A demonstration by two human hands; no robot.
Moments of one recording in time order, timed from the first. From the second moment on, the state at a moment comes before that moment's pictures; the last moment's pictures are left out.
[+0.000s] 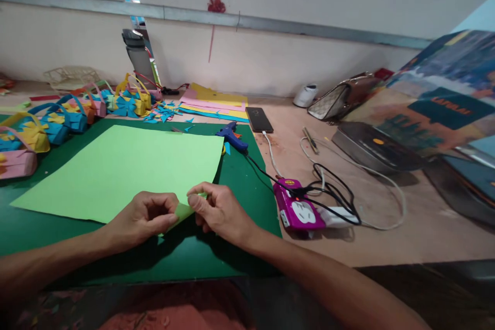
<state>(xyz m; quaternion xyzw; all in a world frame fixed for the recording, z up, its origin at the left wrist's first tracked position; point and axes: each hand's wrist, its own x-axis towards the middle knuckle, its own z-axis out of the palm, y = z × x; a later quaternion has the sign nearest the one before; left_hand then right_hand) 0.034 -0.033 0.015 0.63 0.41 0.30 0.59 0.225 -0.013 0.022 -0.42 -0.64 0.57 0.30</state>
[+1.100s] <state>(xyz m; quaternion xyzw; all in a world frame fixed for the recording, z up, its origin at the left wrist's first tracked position) 0.041 -0.028 0.019 0.55 0.40 0.31 0.66 0.223 -0.021 0.022 -0.38 -0.69 0.55 0.29</state>
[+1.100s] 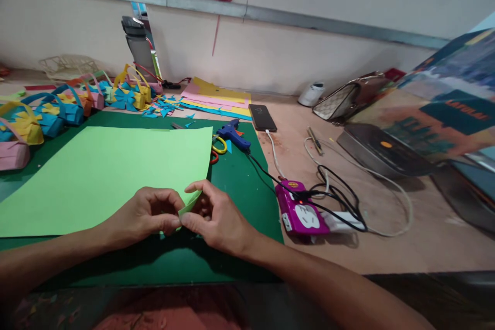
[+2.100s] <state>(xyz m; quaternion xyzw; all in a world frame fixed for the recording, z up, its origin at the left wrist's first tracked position) 0.021 -0.035 0.028 0.87 0.47 -0.01 0.12 0.246 0.027 0.061 -0.48 -0.72 0.09 0.50</state>
